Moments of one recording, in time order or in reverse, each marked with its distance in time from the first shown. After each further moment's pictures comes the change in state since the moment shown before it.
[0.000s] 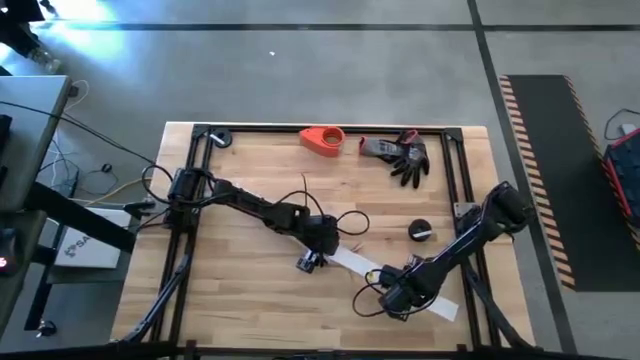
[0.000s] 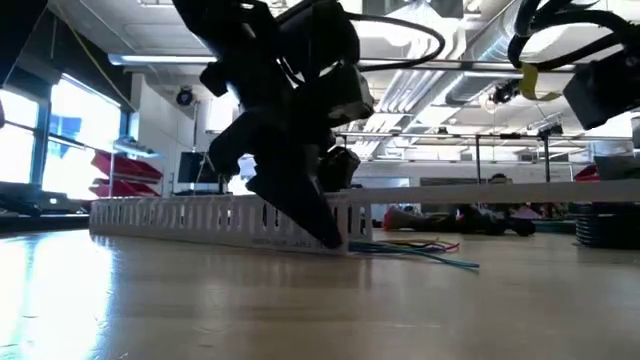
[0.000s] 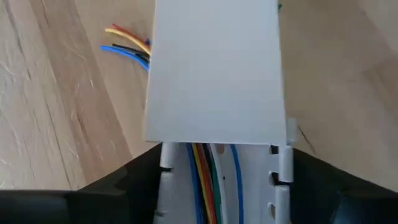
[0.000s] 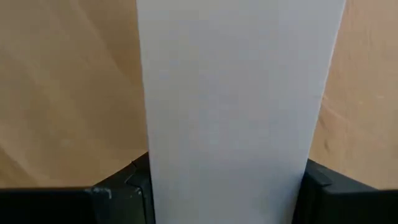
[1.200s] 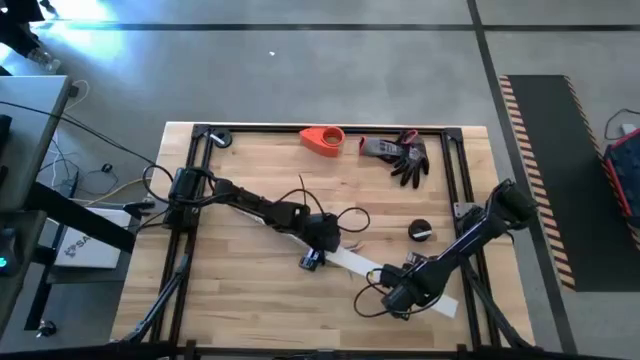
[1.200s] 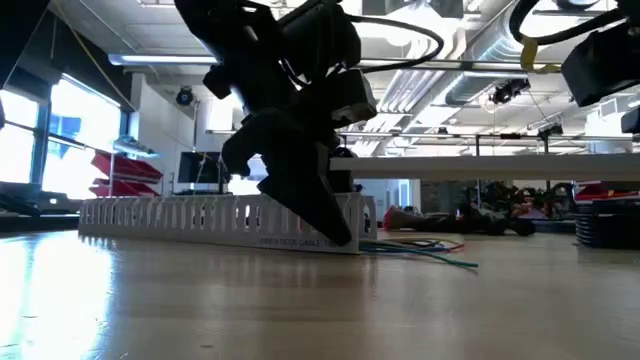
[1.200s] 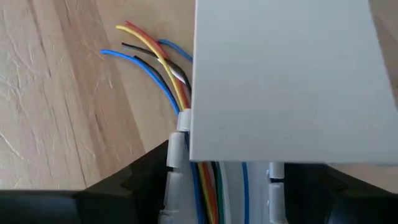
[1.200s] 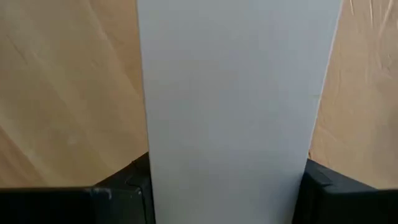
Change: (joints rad) left arm 0.012 0.002 0.000 0.024 -0.014 -0.029; right arm 0.004 -0.032 0.000 -0.003 0.070 -0.050
